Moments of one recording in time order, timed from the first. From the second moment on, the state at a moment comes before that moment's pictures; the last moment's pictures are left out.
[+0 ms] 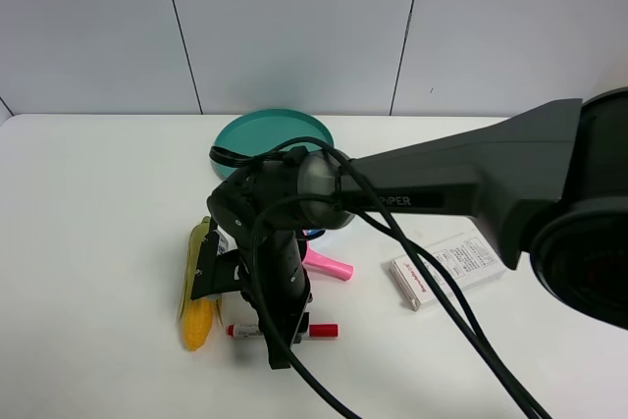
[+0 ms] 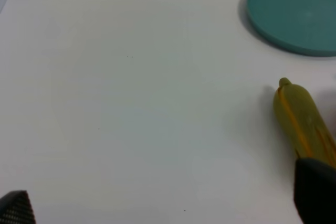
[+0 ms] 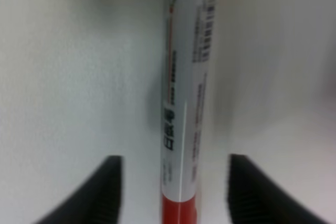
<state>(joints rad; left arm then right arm) 0.03 -0.01 -0.51 0.00 1.06 -0.02 1.01 2.18 -1.47 0.02 1.05 -0.60</state>
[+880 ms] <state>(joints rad) 0.03 -0.01 -0.51 0.00 1.06 -0.02 1.01 2.18 -1.47 0.02 1.05 -0.56</state>
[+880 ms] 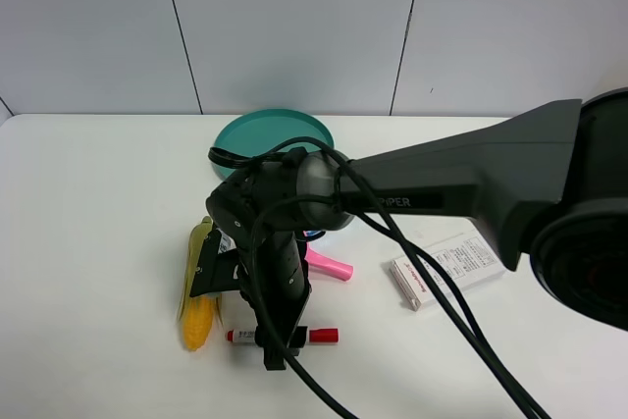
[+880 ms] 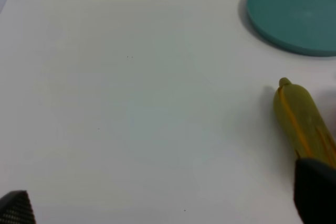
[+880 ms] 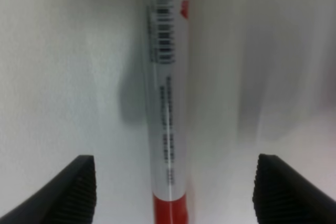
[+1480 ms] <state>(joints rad) 0.03 -0.01 -0.51 0.00 1.06 -0.02 1.01 1.88 -1.47 -0.04 1.02 -0.28</state>
